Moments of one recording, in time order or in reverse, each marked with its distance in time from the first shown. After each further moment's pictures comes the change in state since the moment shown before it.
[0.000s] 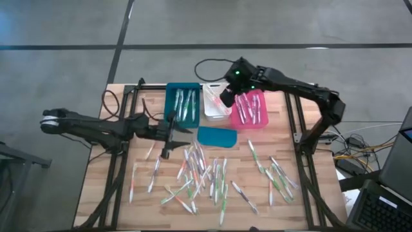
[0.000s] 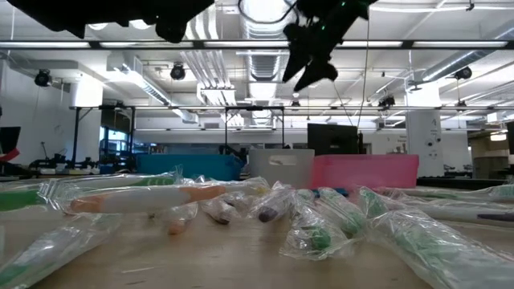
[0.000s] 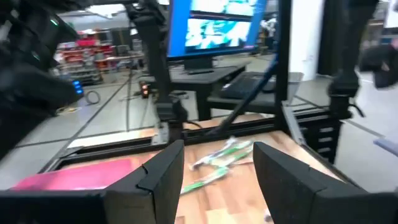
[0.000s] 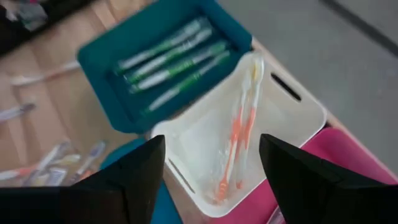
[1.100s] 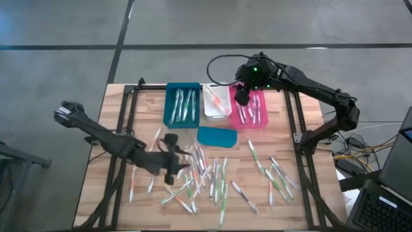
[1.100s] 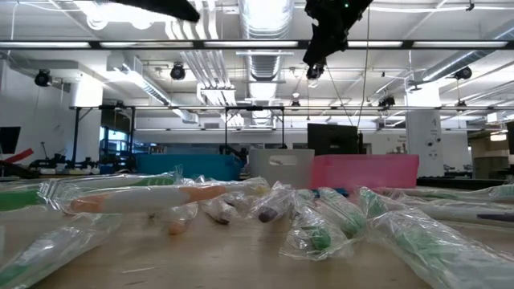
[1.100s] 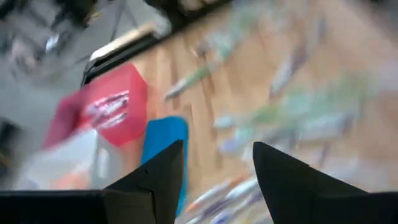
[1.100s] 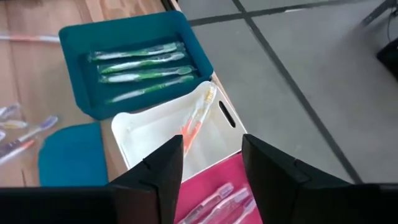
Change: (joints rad) left arm -0.456 0.251 0.404 -0.811 -0.660 0.050; right arm 0.007 -0.165 -0.005 -0.058 0.133 -0.354
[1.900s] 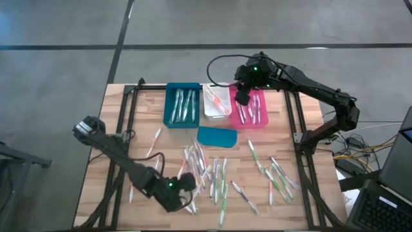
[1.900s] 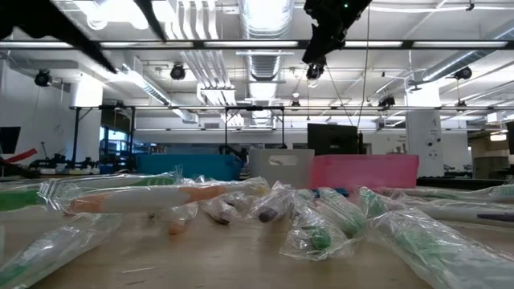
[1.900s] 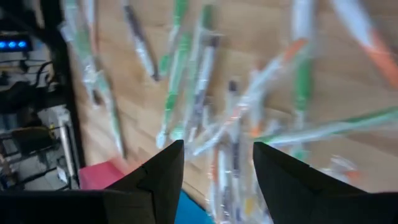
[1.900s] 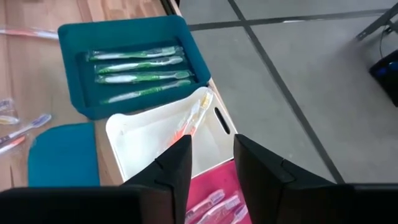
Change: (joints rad) left arm -0.183 0.381 0.272 -0.300 0.043 0.685; right arm -0.002 0.001 0.000 0.022 0.000 -0.059
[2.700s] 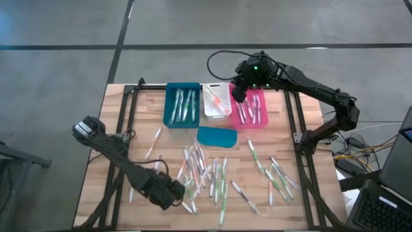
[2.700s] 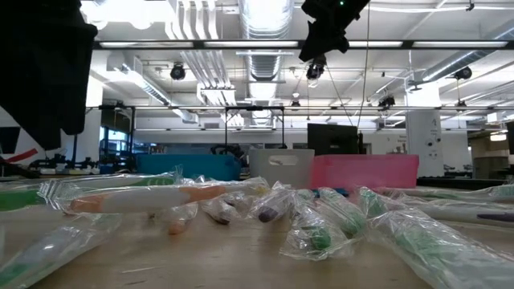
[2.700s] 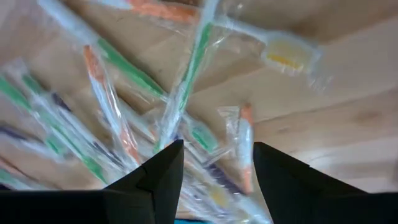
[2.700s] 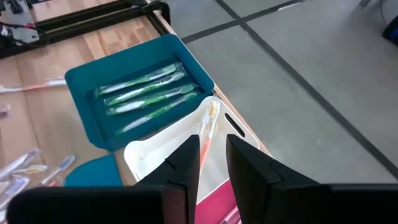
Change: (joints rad) left arm -0.021 -0.004 -0.128 -0.152 0.123 0.586; right arm 0.001 0.002 0.000 0.040 -0.002 0.238
